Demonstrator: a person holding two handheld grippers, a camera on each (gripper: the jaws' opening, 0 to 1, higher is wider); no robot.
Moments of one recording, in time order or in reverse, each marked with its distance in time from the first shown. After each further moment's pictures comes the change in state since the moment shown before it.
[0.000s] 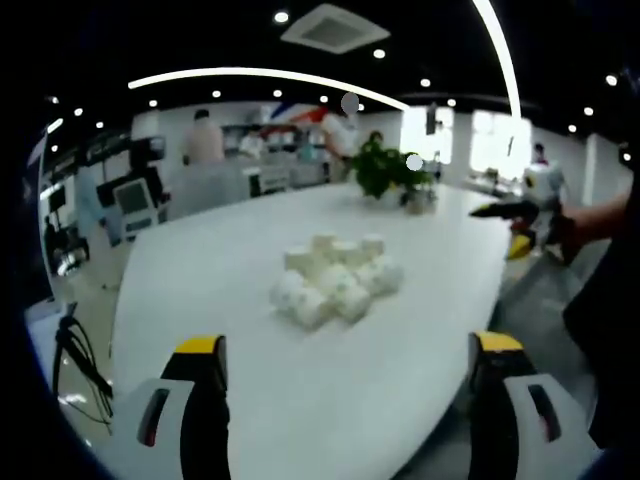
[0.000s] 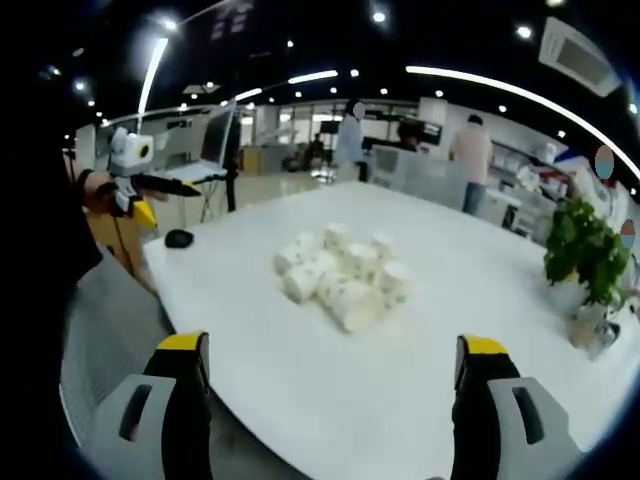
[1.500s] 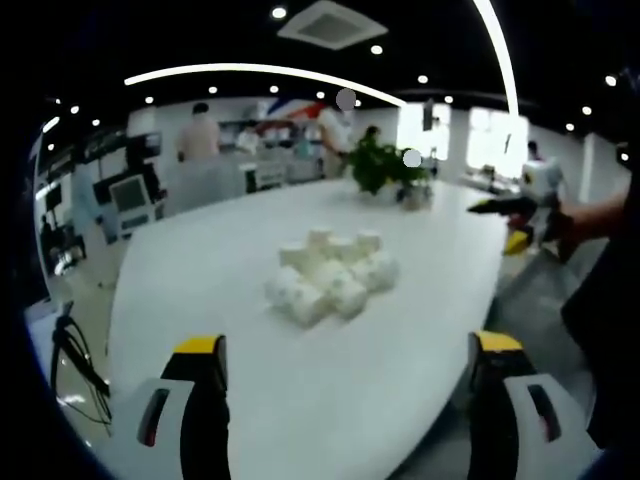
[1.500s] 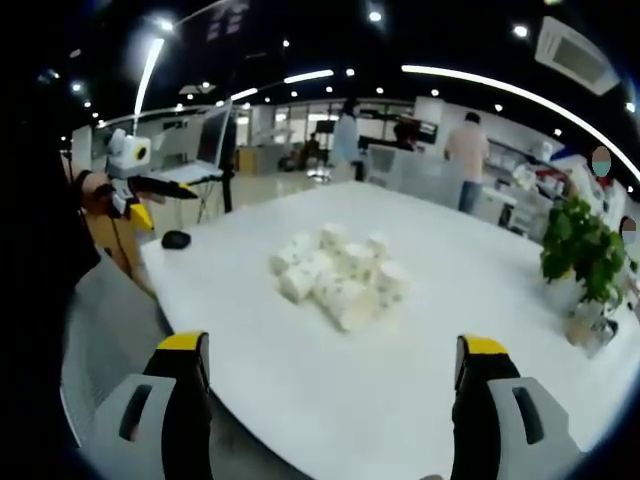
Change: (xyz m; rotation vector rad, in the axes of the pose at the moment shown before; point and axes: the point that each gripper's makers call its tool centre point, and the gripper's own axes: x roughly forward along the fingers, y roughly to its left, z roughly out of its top) left arm 0.001 -0.002 -0.003 0.001 0.020 -0.017; right arm -0.002 -0.002 0.001 0.008 -0.002 -0.014
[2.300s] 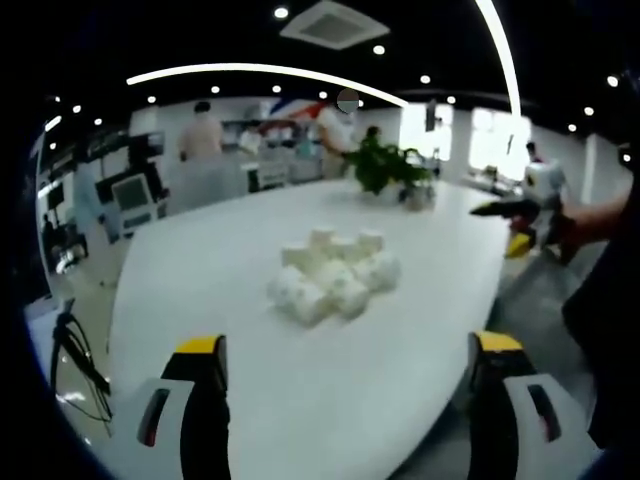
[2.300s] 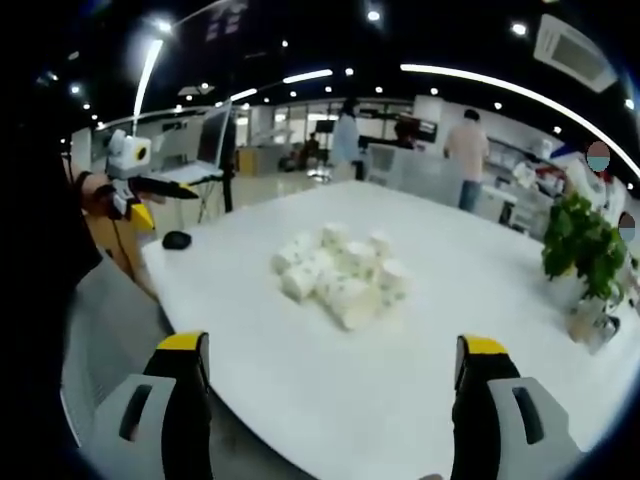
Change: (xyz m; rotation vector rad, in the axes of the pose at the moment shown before) left arm 0.000 0.002 -0.001 -0.011 0.000 0.008; right arm 0.002 0.004 -0.002 0.013 -0.002 0.006
